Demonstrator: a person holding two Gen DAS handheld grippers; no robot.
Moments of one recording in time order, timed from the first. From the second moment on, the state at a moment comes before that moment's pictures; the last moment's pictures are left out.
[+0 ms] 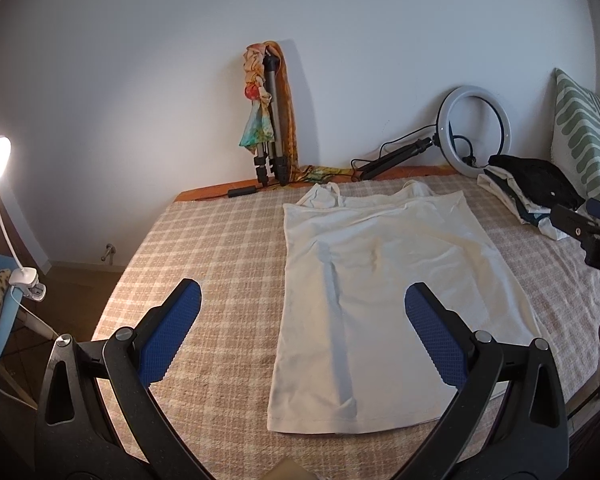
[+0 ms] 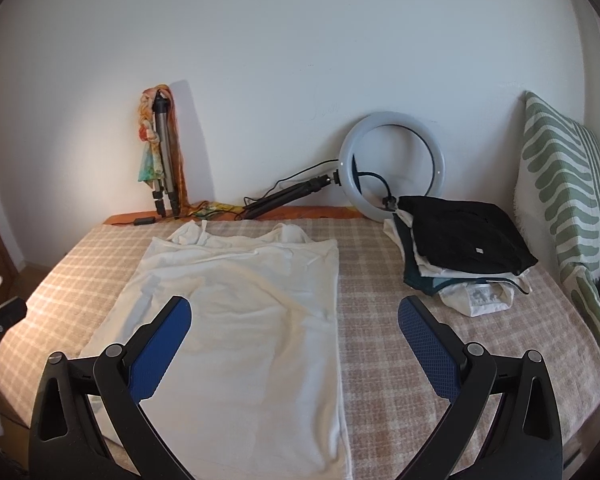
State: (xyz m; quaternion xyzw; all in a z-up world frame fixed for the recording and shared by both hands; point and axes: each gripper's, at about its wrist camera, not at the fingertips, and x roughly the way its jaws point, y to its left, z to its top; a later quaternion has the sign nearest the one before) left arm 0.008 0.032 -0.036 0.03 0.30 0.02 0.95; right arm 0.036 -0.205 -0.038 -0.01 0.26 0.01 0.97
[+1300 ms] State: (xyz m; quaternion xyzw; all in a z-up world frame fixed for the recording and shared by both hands) left arm 0.031 0.120 -0.155 -0.17 0.51 -0.06 0.84; right arm 0.266 -0.011 -0.084 0.00 0.46 0.25 0.85
